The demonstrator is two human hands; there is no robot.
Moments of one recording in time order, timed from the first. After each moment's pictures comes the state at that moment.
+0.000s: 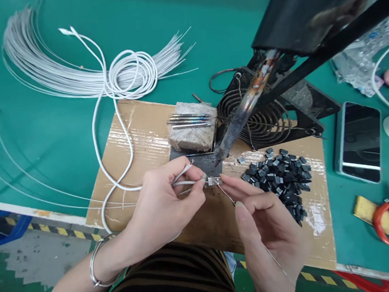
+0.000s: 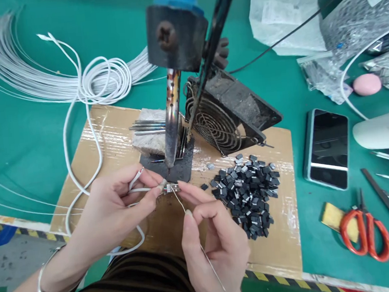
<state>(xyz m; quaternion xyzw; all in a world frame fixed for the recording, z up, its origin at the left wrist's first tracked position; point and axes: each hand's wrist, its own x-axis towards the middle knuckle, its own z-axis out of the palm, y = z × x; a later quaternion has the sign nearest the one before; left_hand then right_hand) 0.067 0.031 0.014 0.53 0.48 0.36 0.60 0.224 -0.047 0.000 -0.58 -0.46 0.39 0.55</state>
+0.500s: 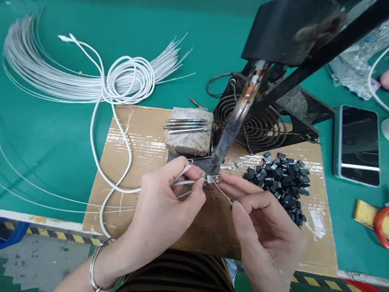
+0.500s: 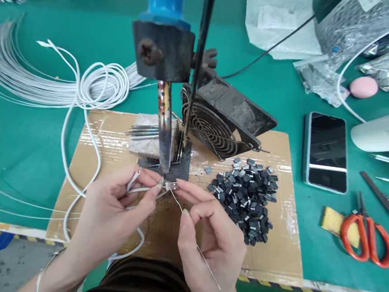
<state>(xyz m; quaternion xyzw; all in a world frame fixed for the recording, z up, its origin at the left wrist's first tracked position) 0.075 0.037 0.017 0.55 0.49 0.37 0.56 0.224 -0.038 -0.002 -0.57 -0.45 0.38 0.57</state>
